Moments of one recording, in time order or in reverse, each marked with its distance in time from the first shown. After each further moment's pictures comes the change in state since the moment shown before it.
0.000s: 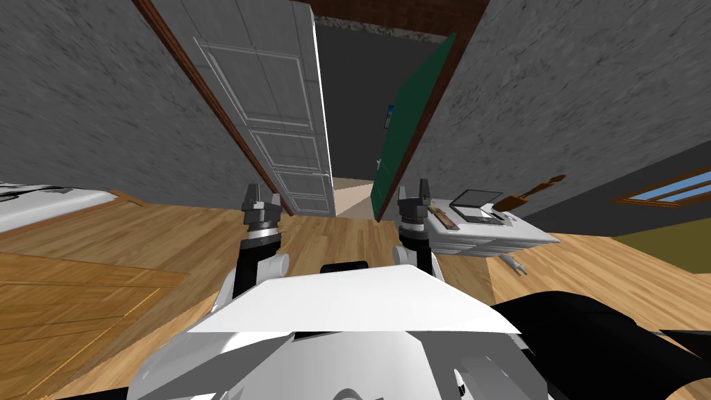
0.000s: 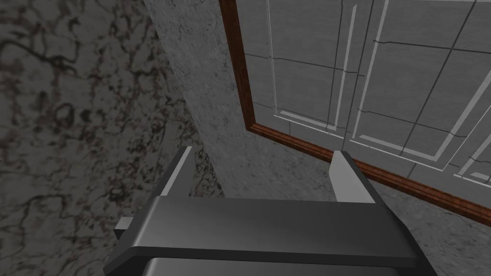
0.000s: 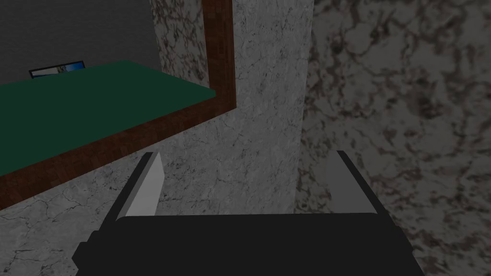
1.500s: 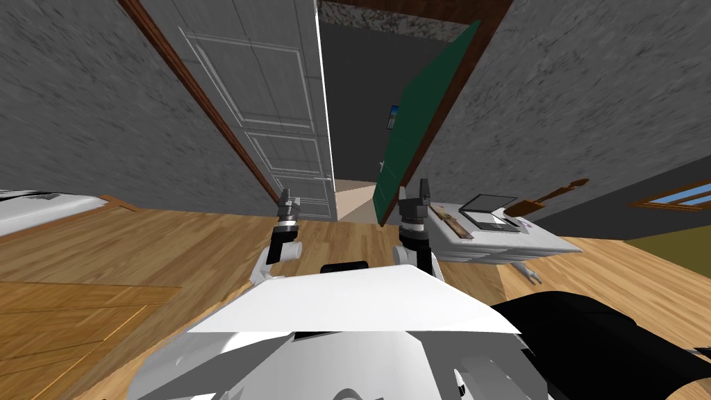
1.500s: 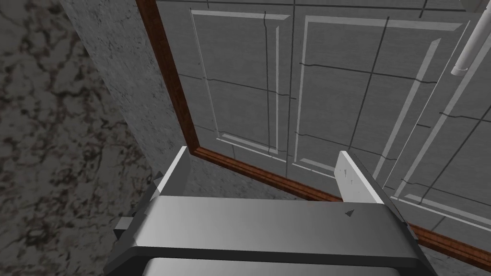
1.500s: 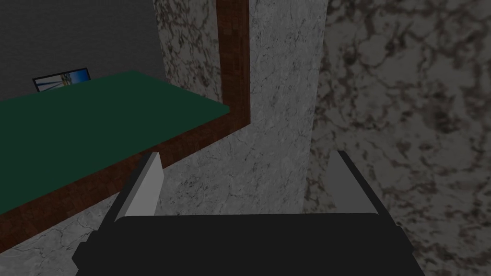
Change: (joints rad) arm -0.245 0.057 -0.002 0.380 0.040 -0.014 -0.039
